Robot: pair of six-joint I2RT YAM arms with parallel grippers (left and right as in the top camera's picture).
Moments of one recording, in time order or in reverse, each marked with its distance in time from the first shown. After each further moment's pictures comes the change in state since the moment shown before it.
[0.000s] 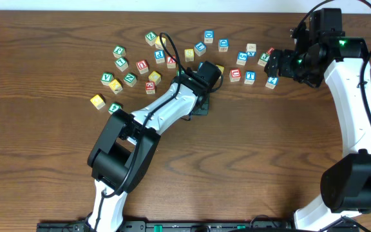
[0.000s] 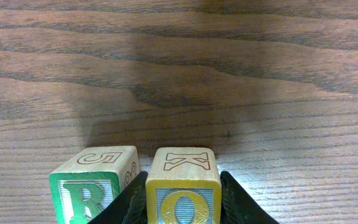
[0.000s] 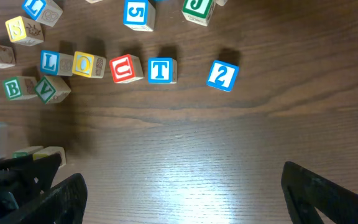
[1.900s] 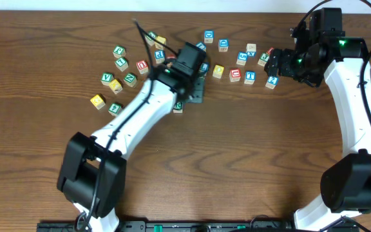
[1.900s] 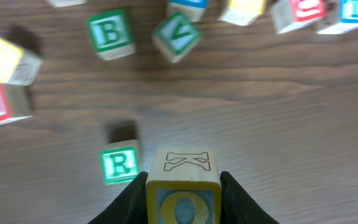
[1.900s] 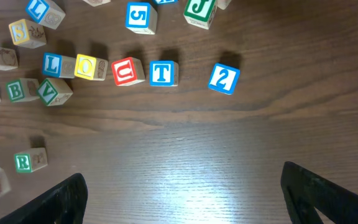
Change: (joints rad) left arm 0.049 -0.230 0.000 -0.020 0.129 0.092; right arm 0.000 0.000 0.000 0.010 -0.003 0.000
